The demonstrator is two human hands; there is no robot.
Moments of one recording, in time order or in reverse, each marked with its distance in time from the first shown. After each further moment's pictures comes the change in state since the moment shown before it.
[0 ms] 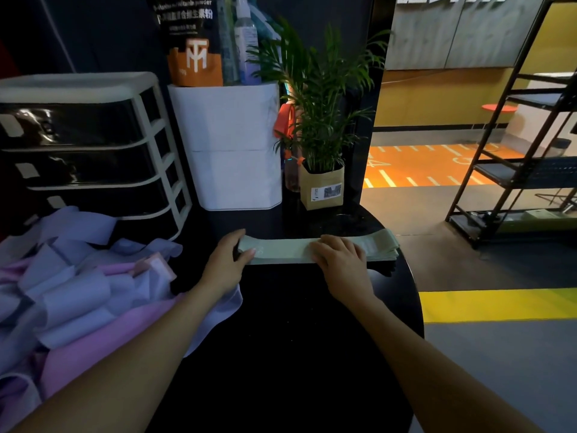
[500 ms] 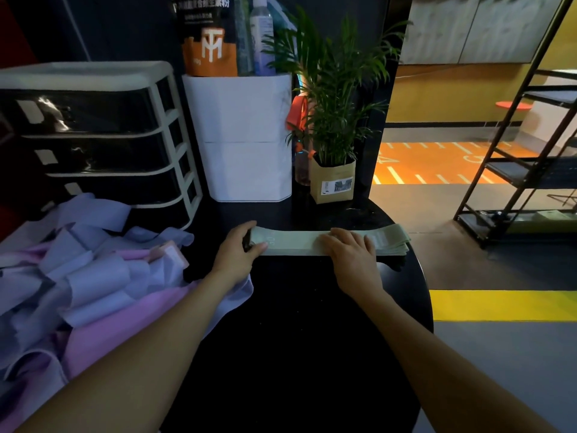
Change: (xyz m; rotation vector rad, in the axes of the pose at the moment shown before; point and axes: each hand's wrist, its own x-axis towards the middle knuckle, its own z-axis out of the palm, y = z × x) left_hand -0.003 0.001 0.000 -0.035 0.026 -0.023; right_hand -0.002 0.001 0.004 -0.098 -0.034 0.001
